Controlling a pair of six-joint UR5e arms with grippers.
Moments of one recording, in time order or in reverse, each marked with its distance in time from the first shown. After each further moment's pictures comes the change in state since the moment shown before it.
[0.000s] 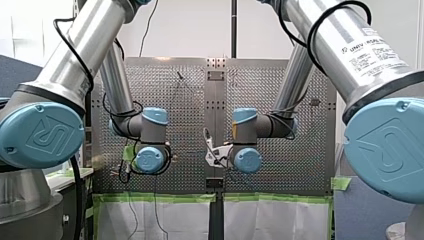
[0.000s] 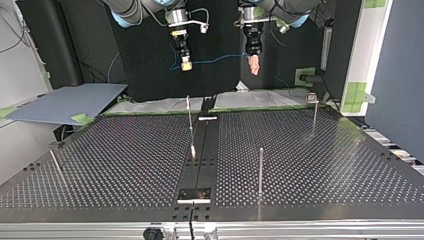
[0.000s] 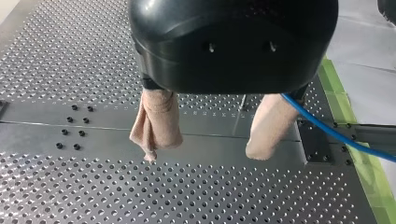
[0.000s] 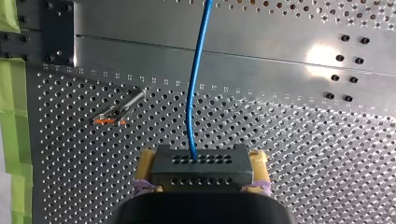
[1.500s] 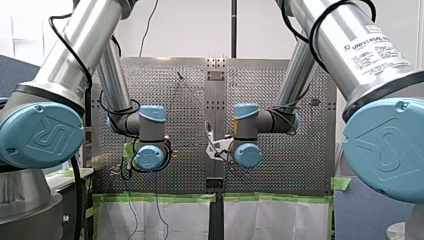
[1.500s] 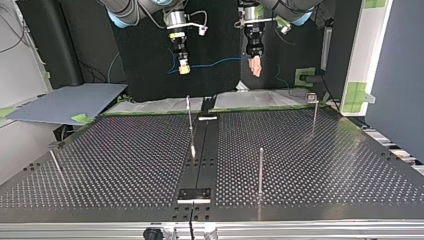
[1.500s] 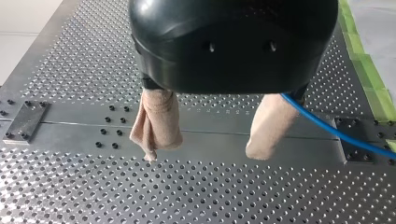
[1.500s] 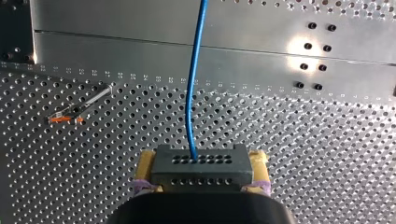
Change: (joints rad) left arm 0.005 0.035 -0.020 0.075 -0.002 -0.005; right arm -0.011 -0.035 0.000 -0.029 0.000 0.003
